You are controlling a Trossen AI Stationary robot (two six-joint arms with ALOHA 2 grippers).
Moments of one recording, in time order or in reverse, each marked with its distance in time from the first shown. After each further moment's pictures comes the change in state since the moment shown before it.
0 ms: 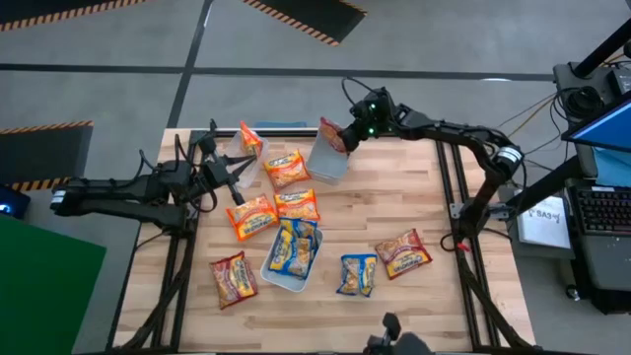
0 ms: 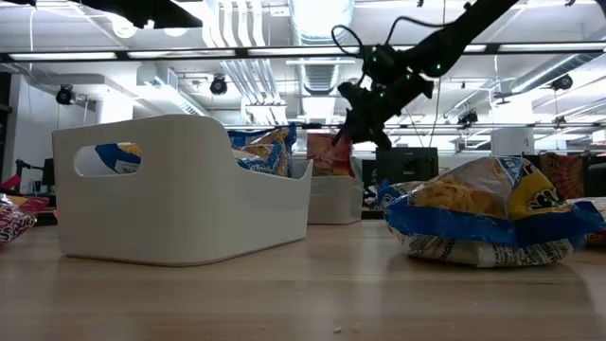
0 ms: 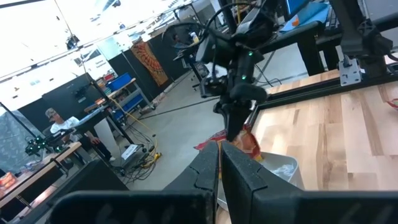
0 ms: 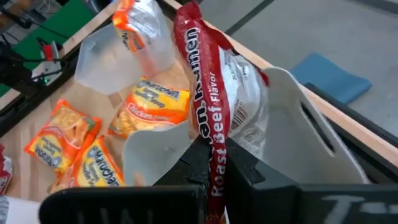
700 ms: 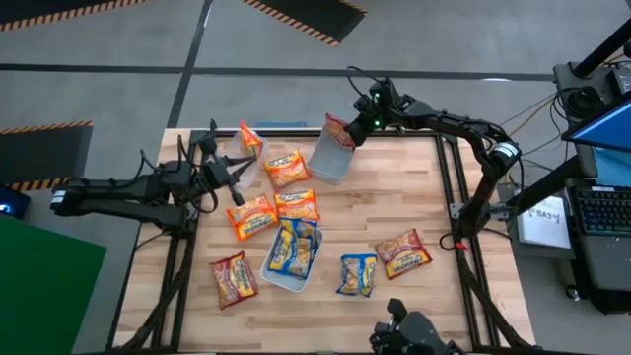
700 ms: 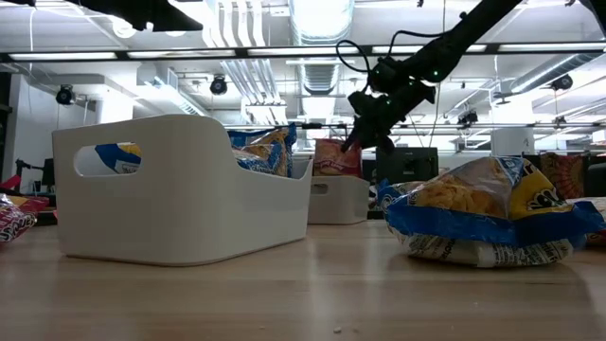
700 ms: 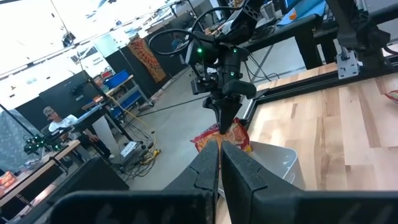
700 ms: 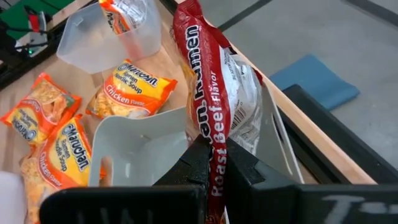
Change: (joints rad) left arm 0.000 0.000 0.000 -0.025 0.000 0.000; right arm -0.103 0.047 0.074 -0.115 -0.096 -0.207
